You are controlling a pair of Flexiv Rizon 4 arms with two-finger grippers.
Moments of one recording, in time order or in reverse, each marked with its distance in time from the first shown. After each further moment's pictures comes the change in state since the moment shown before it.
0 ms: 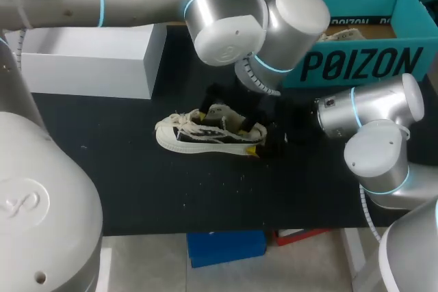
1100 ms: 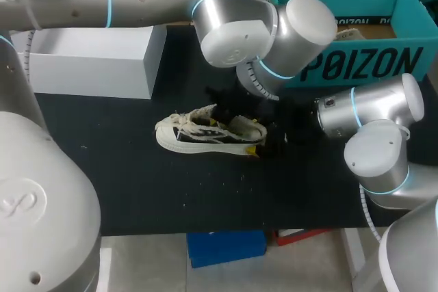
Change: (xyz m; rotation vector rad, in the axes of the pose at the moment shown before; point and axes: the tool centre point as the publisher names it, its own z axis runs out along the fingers) left arm -0.012 0.001 0.002 0.012 -0.084 0.013; right arm 0.000 0.000 0.000 0.000 0.000 0.000
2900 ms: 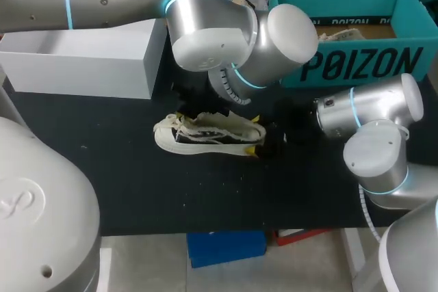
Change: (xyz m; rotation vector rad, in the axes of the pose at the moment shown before) left arm -0.086 0.034 0.000 0.069 -0.148 -0.135; right arm 0.001 0.001 0.001 -0.001 0.001 -0.001
